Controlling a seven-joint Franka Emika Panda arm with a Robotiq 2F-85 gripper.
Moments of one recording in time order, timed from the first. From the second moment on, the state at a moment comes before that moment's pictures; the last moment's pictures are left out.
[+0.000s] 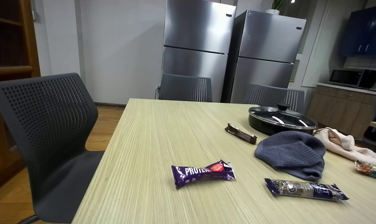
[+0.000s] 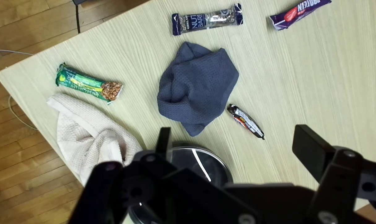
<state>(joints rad) -0.07 -0.34 -0.16 -2.27 0.12 1.94 0.06</state>
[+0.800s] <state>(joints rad) -0.09 0.07 -0.16 -1.92 0.22 2.02 0.22</state>
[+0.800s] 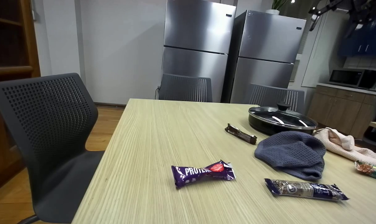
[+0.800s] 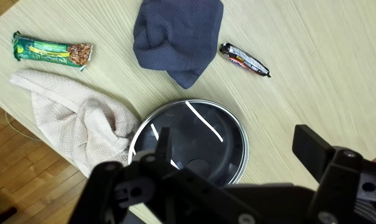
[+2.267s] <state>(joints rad) -0.11 0.76 -0.21 -1.30 0.15 2.05 0.66</state>
